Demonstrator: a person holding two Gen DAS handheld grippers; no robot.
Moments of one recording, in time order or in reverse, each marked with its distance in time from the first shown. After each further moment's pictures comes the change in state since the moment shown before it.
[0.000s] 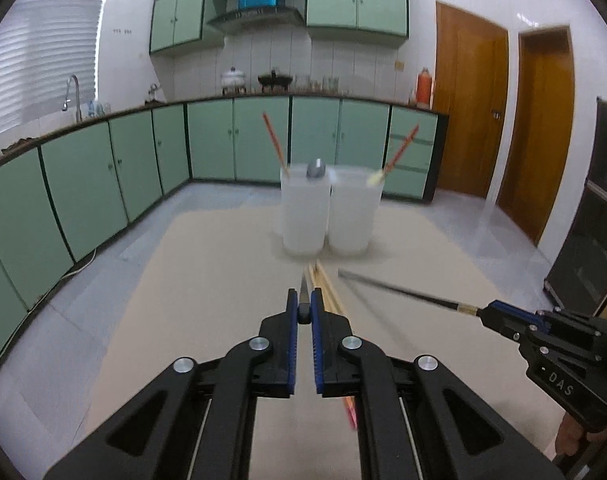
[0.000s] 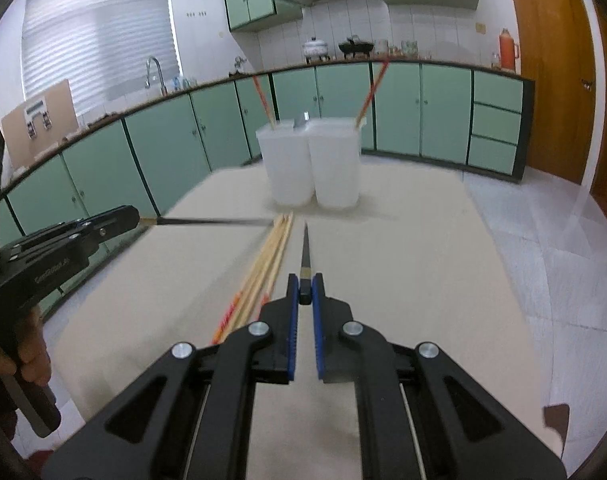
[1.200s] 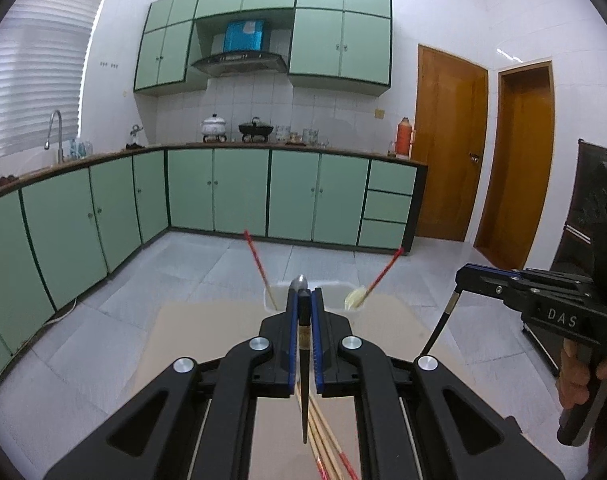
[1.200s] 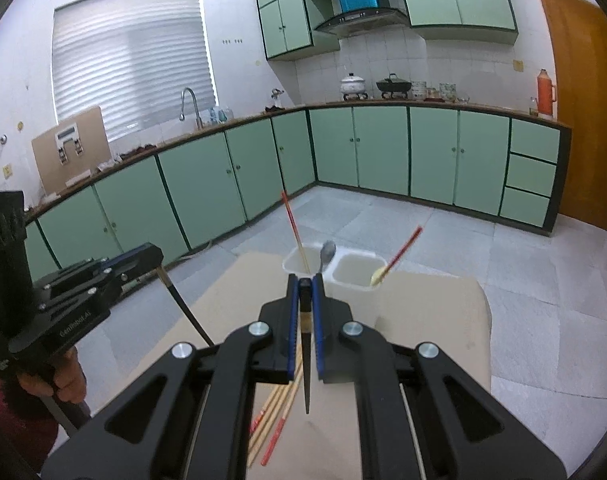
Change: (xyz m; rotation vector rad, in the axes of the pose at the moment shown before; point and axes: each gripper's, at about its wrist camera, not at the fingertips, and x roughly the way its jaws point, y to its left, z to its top) left arm -0.013 0.015 0.118 0.012 -0.150 -0.093; right arm -0.019 -0.018 0.163 -0.063 -0.073 0.135
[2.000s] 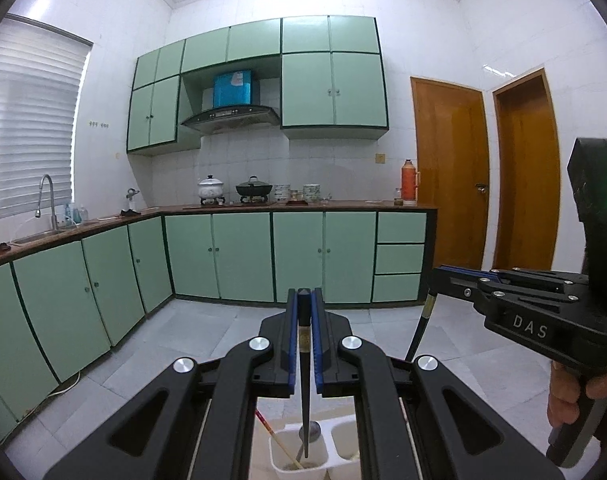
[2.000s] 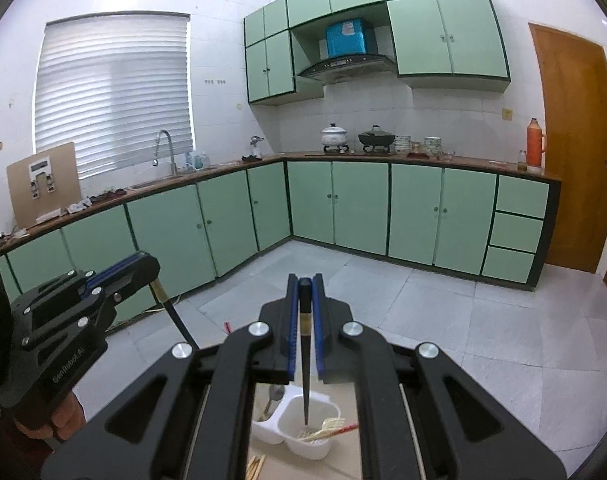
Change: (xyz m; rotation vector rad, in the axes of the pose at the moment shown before) left arm 0.106 -0.020 0.124 0.094 -0.175 0.051; right arm 0.078 -0.052 0.135 -0.038 -0.152 -0.106
